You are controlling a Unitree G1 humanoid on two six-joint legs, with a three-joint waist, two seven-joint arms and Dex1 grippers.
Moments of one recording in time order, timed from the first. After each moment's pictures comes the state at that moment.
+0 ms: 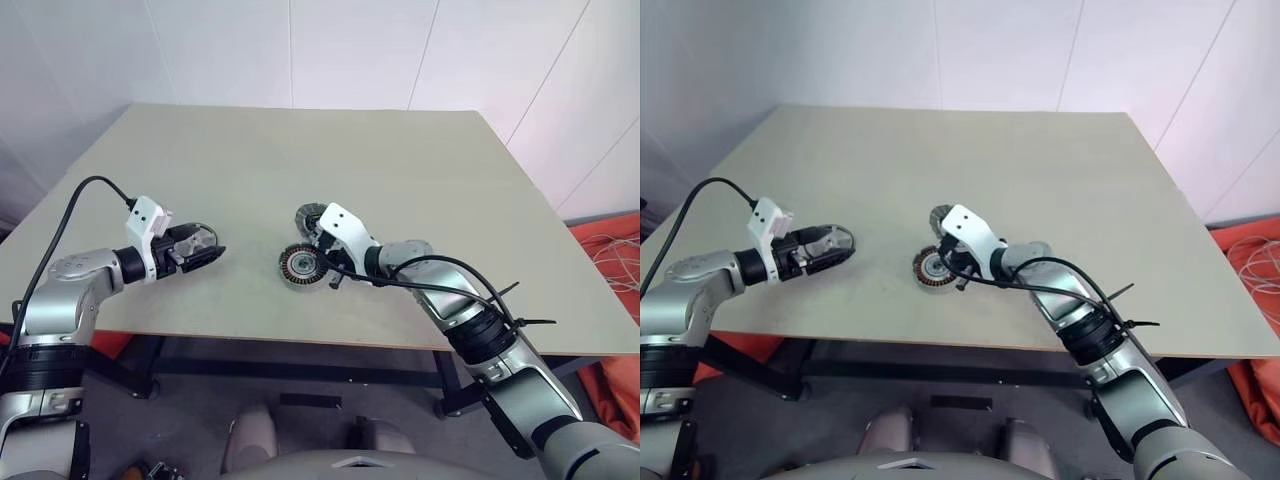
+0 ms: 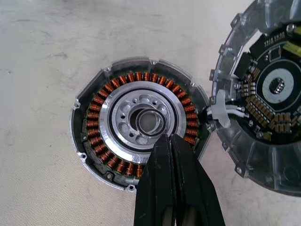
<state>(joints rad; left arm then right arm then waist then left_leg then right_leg) -0.31 0.69 0.19 0.10 -0.38 0.54 -0.95 -0.59 -0.37 0.45 -0.01 0.09 0.73 0.68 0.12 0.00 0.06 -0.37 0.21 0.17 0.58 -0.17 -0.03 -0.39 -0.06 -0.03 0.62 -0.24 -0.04</state>
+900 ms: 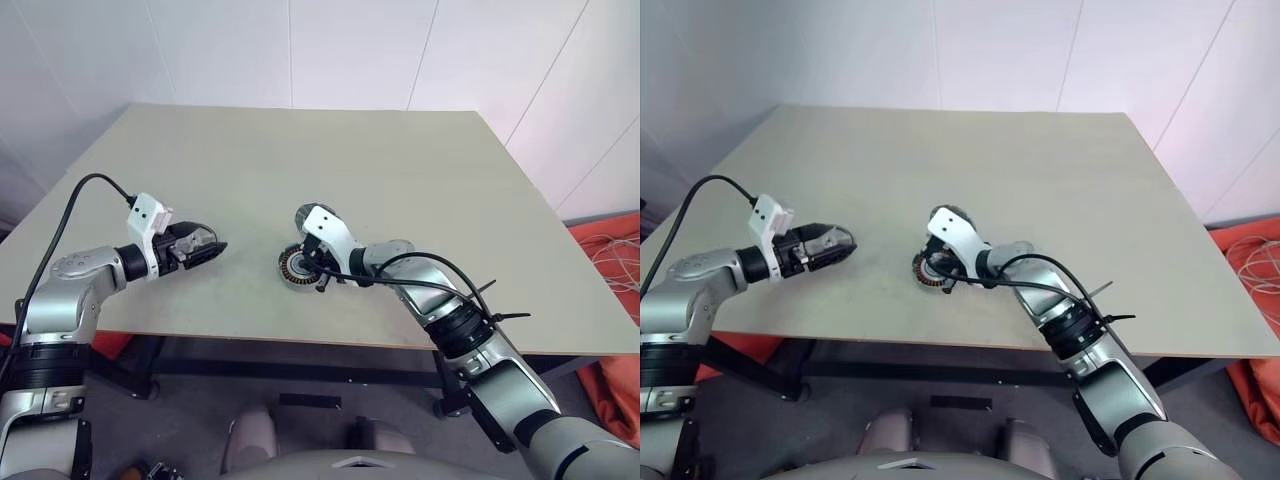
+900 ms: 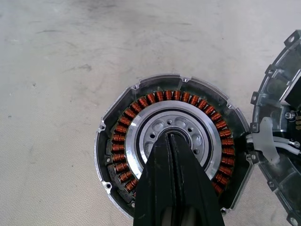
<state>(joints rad) -0.32 0.68 0.19 0.10 -0.40 0.54 -0.93 -0.62 -0.28 0.45 0.10 0.05 0.70 0.74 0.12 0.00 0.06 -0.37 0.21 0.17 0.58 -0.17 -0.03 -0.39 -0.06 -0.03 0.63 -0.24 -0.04</state>
